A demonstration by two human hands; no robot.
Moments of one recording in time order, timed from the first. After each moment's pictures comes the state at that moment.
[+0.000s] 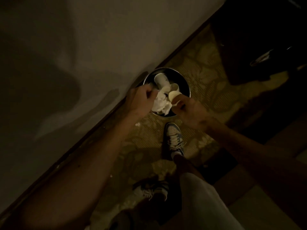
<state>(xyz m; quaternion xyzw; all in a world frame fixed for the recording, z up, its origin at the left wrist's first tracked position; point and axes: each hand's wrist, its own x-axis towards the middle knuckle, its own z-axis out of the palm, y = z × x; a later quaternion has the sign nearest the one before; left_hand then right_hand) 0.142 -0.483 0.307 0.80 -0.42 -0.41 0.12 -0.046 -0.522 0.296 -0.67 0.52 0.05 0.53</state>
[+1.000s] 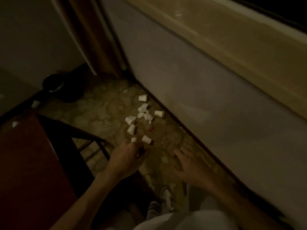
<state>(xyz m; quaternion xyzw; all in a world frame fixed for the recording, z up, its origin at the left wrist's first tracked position) 0.159 0.280 0.709 0.96 0.10 -0.16 0.22 0.224 0.050 0.663 -0.88 -0.31 0.28 0.23</state>
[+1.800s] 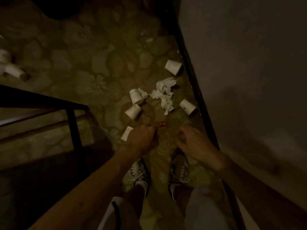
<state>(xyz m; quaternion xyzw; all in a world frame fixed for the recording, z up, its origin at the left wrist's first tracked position) 0.376 0.440 0.229 0.87 0.25 -0.30 0.30 0.506 0.287 0.239 -0.81 -0.37 0.45 0.12</state>
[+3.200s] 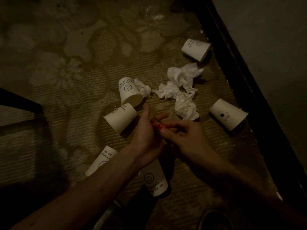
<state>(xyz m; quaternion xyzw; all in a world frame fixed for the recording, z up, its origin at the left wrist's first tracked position) 0.411 0.459 -0.076 0.15 0.46 0.04 0.88 0.494 0.360 -0.081 -0.68 -0.18 0.47 0.53</state>
